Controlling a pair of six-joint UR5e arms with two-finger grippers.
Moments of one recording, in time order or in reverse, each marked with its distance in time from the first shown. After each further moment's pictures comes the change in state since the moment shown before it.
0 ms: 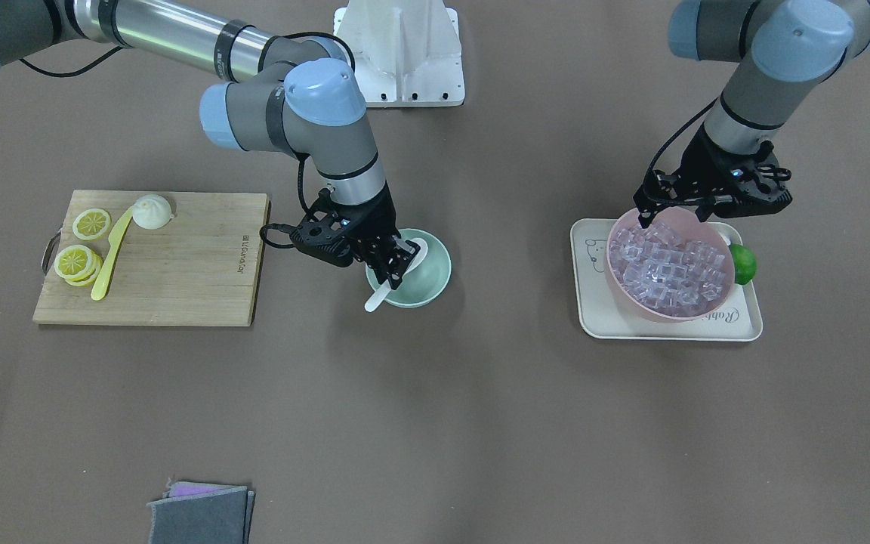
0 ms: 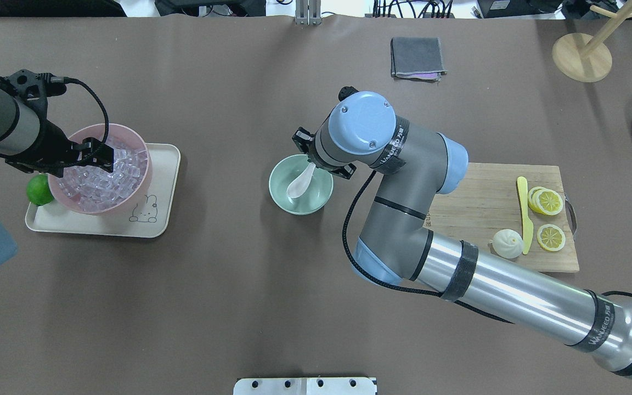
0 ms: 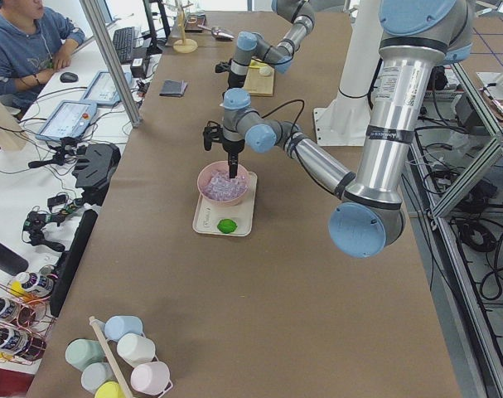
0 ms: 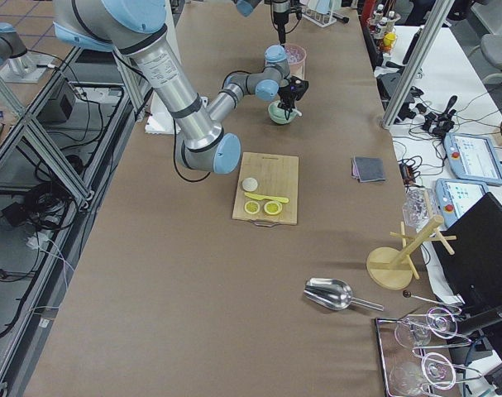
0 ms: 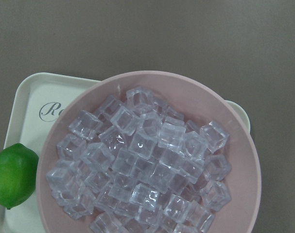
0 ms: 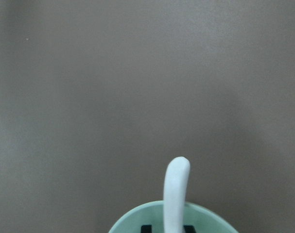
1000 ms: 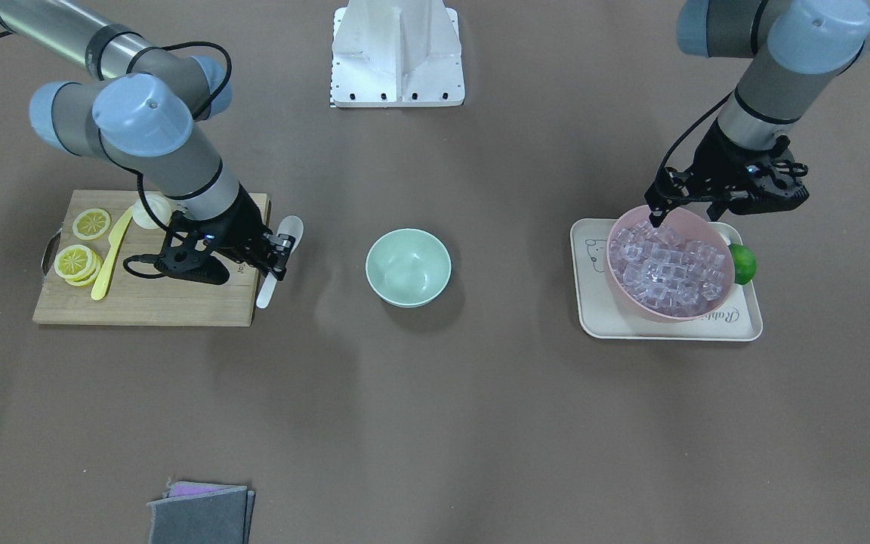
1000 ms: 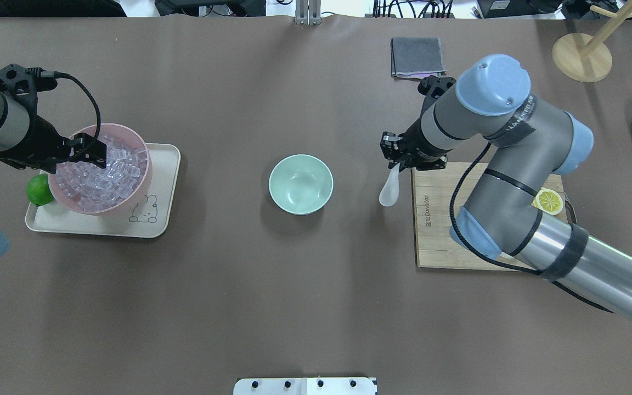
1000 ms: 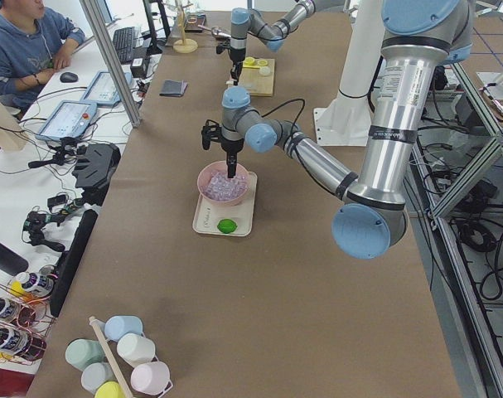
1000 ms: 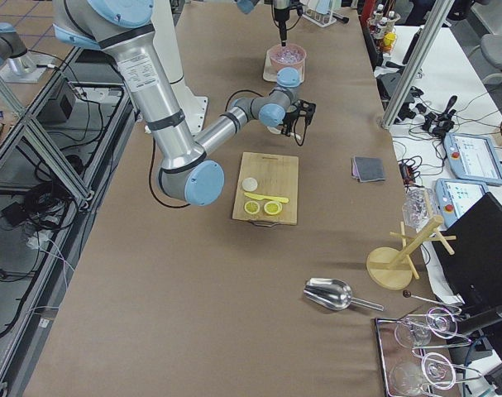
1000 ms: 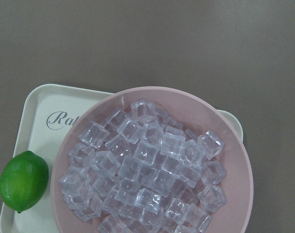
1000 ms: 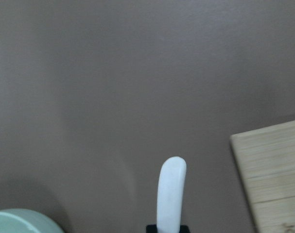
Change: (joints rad) left arm -0.039 0.013 -0.008 0.002 -0.007 0.039; right arm 0.159 -0.227 0.154 -0.012 0.313 -0.357
